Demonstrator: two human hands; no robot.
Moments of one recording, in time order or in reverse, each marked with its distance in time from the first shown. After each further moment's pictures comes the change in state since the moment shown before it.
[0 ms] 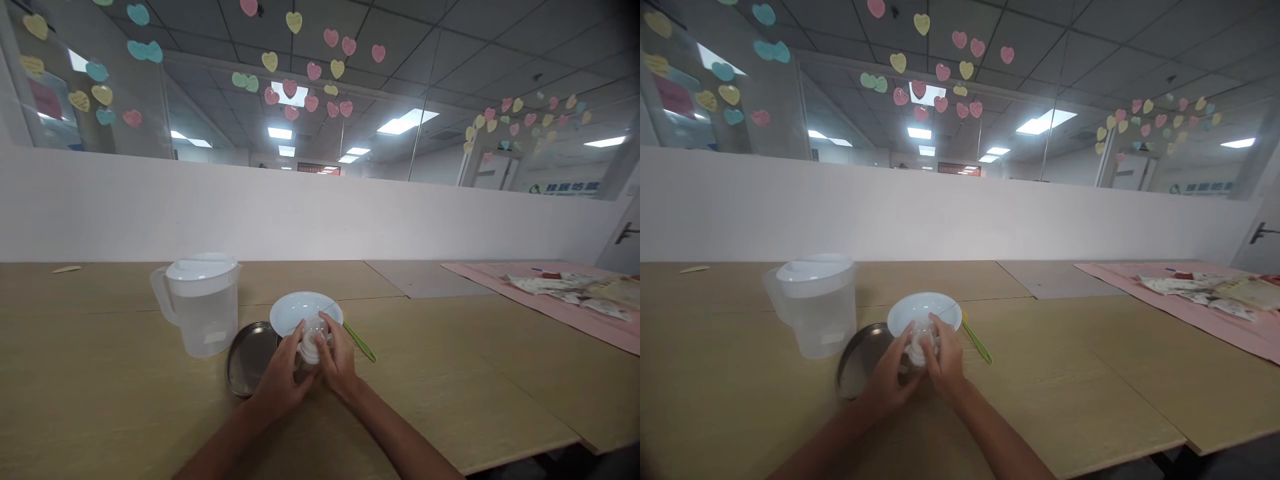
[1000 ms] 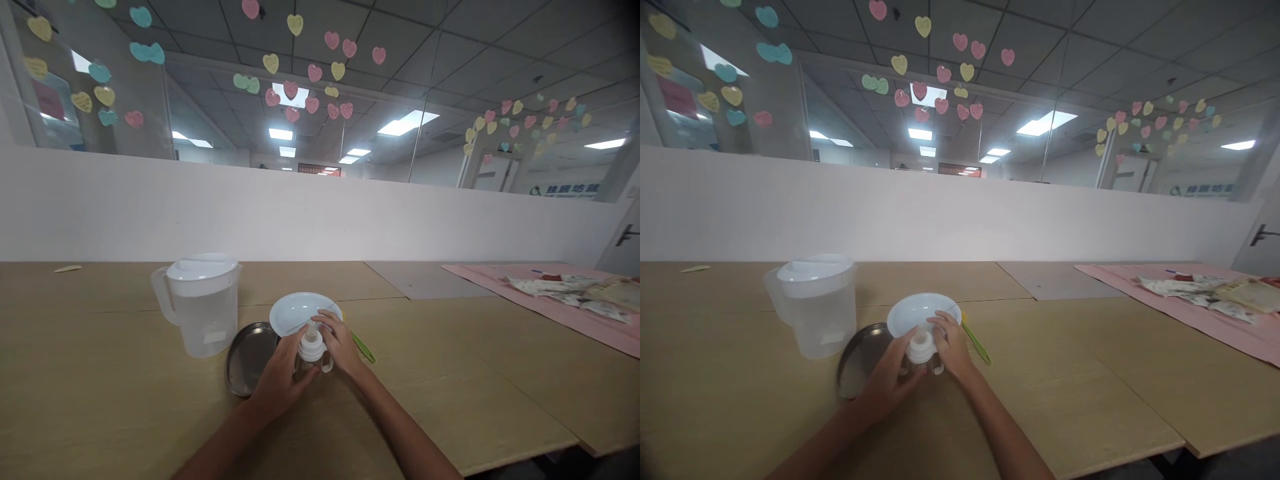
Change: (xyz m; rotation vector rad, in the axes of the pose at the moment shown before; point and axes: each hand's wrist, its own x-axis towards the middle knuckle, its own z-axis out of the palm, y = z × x) left_hand 0.002 0.002 -0.003 0.036 -0.019 0.000; right_hand 0.020 0.033 0.000 0.050 -0.156 0.149
